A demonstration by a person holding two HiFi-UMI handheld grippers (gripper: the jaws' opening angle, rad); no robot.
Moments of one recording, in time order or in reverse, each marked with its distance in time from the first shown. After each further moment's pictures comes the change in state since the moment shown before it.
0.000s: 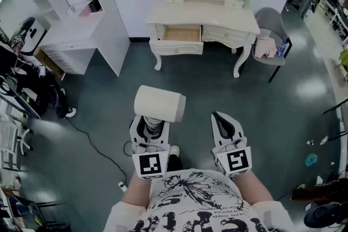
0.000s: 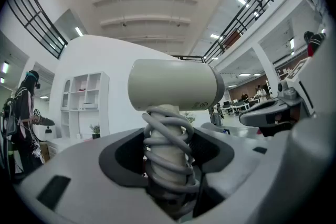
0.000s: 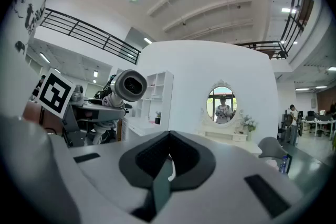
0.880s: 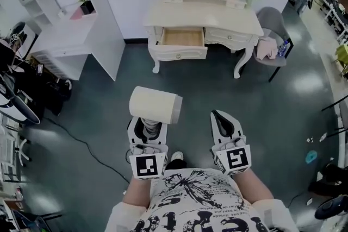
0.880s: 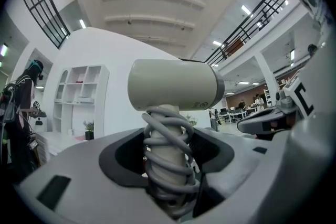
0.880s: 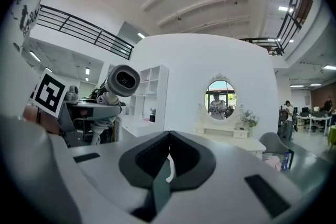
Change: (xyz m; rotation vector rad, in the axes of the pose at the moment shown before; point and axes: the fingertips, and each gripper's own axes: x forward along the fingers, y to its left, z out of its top) left arm 0.071 0.072 -0.031 -0.060 -0.007 -0.044; right arm 0.103 -0.004 -0.012 0.032 0.037 -0.054
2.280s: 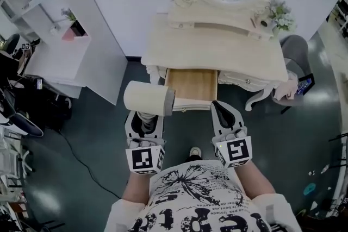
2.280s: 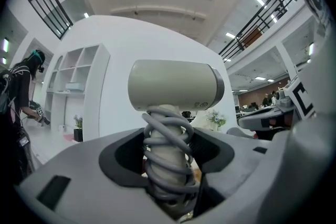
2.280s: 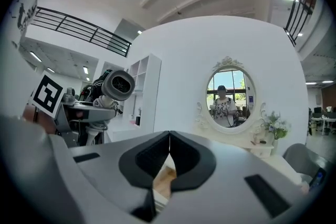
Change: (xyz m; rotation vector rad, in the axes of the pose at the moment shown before) left arm 0.376 0.122 -0.037 -0.029 0.034 0.093; right arm 0.367 -0.198 0.023 -0.011 -0.015 0.061
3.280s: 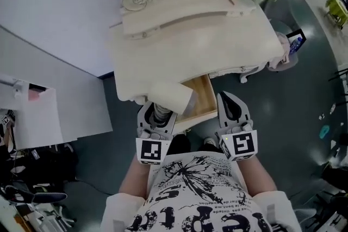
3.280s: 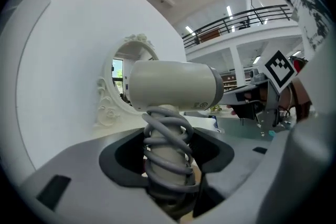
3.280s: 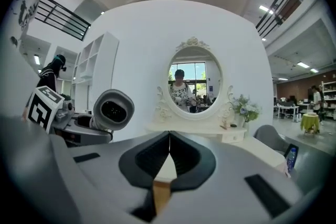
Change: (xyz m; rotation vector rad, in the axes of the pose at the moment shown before) left arm 0.237 -0.040 -0.088 0.125 0.151 -0.647; right arm 0.129 -0.123 -0.047 0.140 0.110 -0.419
